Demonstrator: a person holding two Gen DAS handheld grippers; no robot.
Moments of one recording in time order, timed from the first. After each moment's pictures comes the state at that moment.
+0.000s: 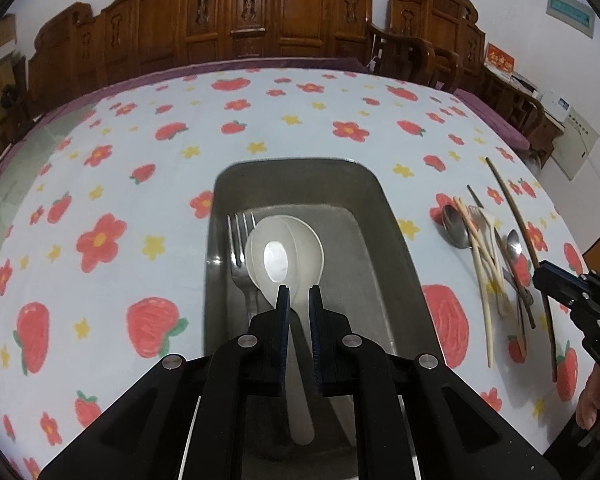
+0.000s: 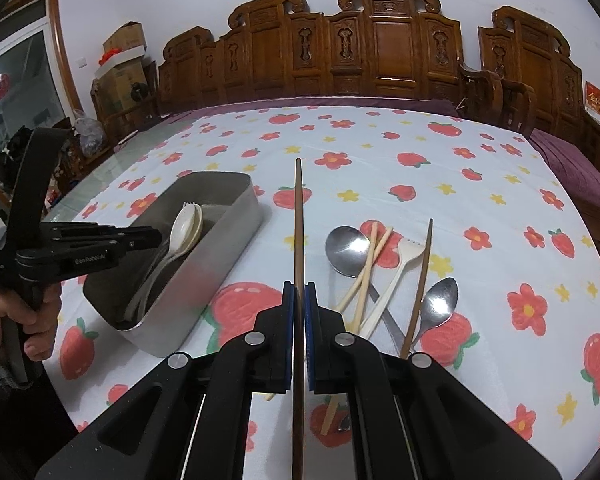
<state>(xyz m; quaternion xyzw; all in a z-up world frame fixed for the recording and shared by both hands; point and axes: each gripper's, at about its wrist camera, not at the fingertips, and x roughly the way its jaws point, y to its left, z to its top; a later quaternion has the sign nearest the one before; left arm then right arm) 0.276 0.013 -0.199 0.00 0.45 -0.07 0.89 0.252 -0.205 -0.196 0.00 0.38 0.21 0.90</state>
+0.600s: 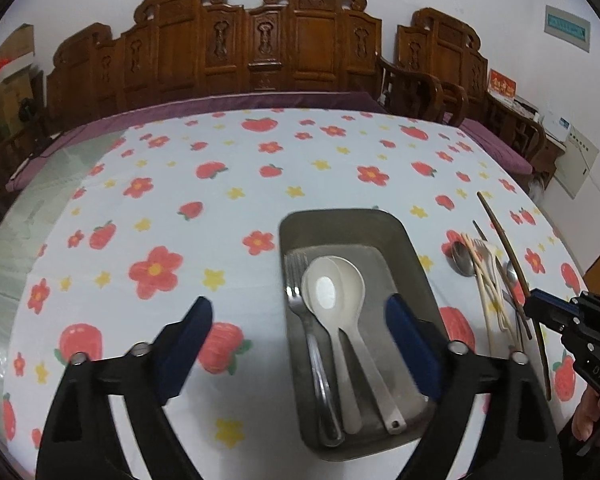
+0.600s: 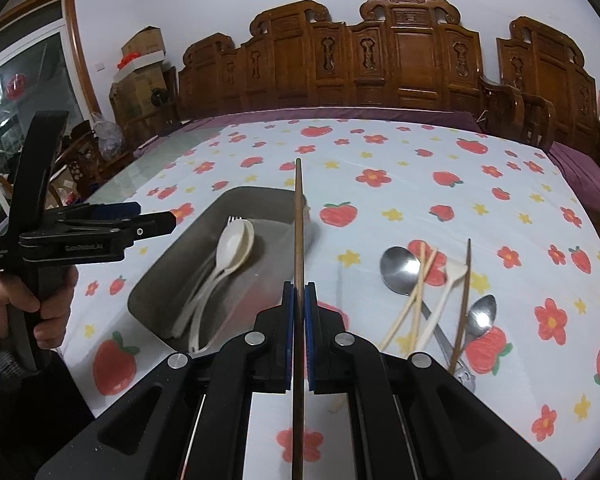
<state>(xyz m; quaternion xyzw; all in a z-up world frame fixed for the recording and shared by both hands) 0.262 0.054 -0.161 0.00 0.40 -0.06 0.92 0.240 -0.165 -0.174 0.00 0.37 0.24 0.90</state>
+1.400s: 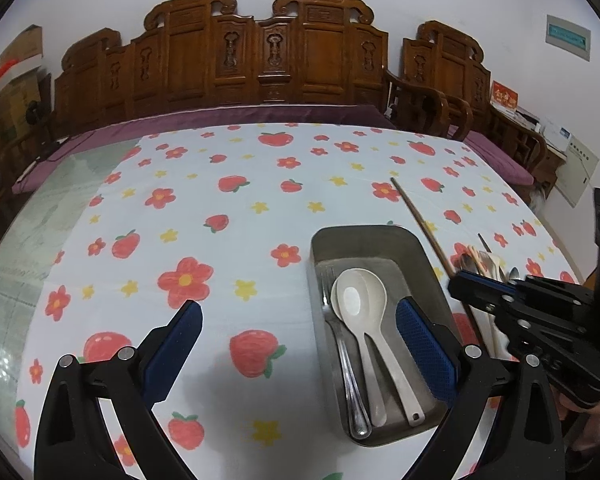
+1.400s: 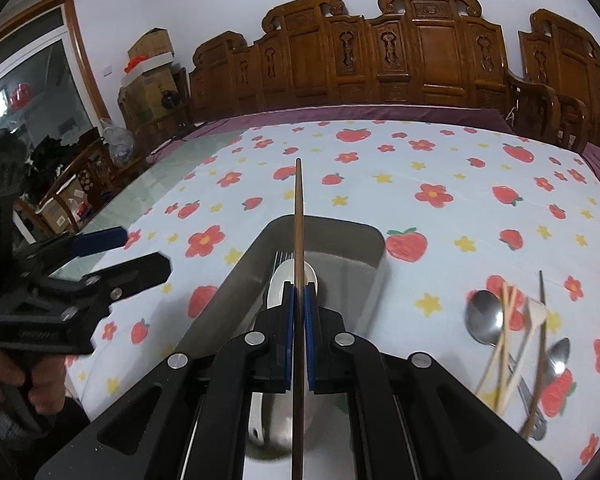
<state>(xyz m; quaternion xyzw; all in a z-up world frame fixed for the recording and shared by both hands) 0.254 0.080 -0.144 -0.01 0.38 -0.05 0.92 0.286 -0.086 -0.172 0.03 0.38 0.26 0.89</state>
